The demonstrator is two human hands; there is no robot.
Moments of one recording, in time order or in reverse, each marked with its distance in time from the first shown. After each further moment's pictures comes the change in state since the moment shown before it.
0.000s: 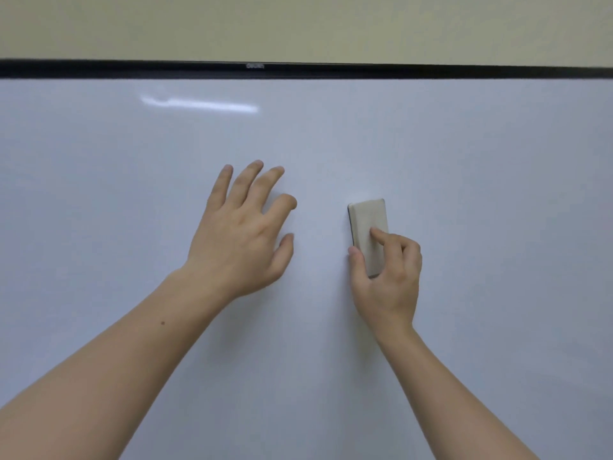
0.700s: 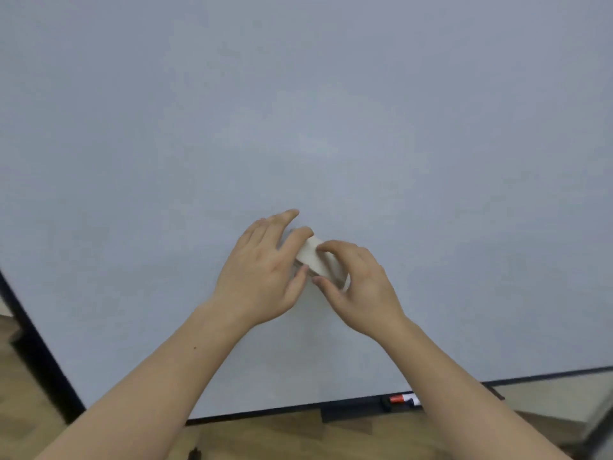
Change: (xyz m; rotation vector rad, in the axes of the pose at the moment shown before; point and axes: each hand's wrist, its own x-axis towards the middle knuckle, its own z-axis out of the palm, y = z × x) left_hand -0.320 -0.127 -0.044 -0.351 -0.293 -0.209; right_hand -0.266 -0.198 0.042 0.113 -0.906 -0.120
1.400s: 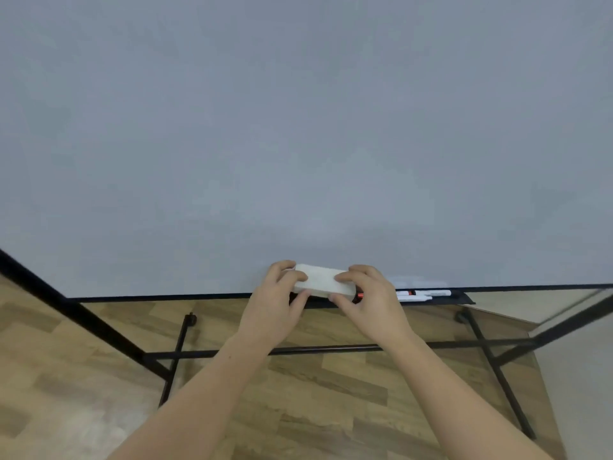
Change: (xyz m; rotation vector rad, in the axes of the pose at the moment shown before) left_hand -0.161 0.116 0.199 -0.522 -0.362 -0.608; right_hand -0.185 0.143 0.038 0.019 -0.378 0.500
